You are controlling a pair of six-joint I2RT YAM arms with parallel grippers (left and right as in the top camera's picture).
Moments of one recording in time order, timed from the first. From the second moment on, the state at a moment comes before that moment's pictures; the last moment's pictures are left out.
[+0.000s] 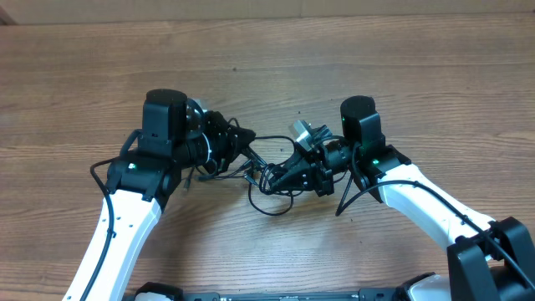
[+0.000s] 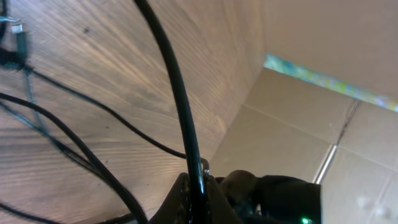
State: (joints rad) left arm -0.23 1.24 1.04 -0.54 0.65 -1.31; right arm 0.41 1.55 0.82 0.27 -1.55 -0.06
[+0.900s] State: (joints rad) left arm -0.07 1.08 1.04 -0.48 0.67 -1.27; right arm 0.39 1.55 0.82 0.27 -1.55 -0.06
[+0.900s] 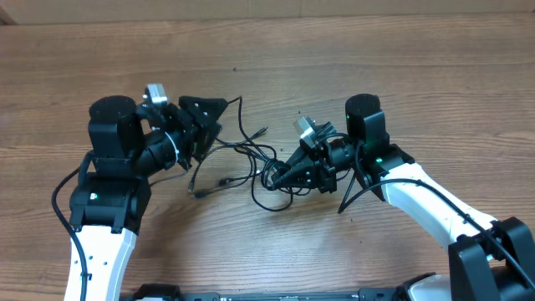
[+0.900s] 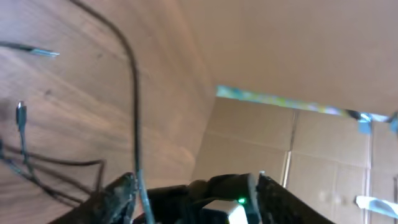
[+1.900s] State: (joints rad) left arm -0.24 1.25 1.04 -0.44 0.63 -1.37; right arm 0.39 1.55 0.82 0.28 -1.56 -0.06
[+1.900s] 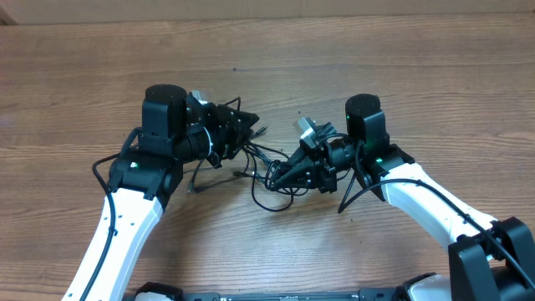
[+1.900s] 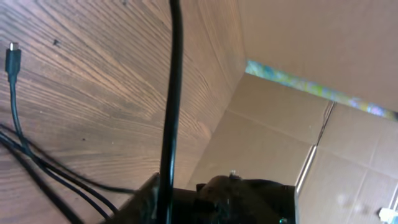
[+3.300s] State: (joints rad) left arm -0.04 1.18 1.03 0.79 0.70 -2.03; right arm 0.39 1.55 0.82 0.02 -1.34 -0.06
